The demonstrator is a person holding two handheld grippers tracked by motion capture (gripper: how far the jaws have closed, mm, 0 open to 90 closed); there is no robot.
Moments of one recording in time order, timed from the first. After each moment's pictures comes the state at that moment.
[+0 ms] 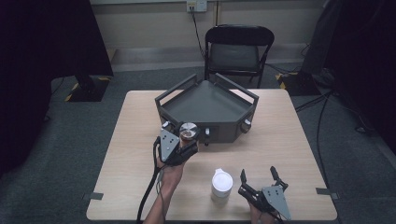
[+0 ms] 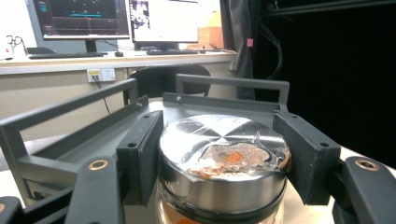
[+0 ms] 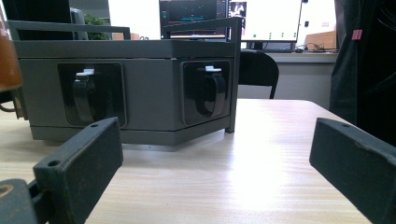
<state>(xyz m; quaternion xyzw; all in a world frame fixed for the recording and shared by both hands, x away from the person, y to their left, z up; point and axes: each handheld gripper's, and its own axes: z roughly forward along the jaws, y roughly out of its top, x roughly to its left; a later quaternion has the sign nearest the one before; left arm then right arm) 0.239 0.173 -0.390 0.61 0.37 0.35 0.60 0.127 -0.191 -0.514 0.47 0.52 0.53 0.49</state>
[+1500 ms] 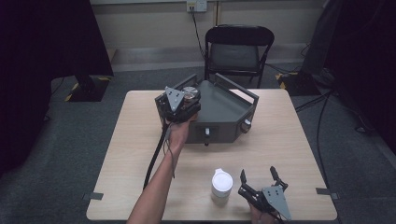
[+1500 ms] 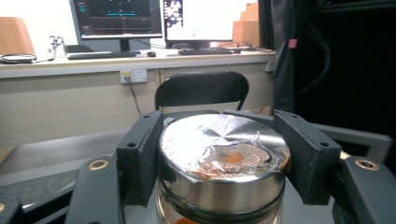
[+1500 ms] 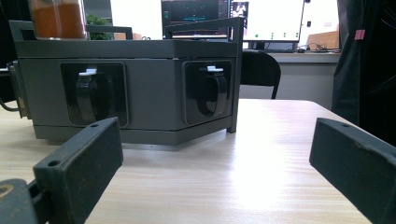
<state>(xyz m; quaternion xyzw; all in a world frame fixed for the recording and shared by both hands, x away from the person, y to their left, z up) 0.337 0.139 -0.343 0.60 0.42 0.40 0.56 0.127 -0.193 -0.514 0.46 0.52 0.53 0.48</state>
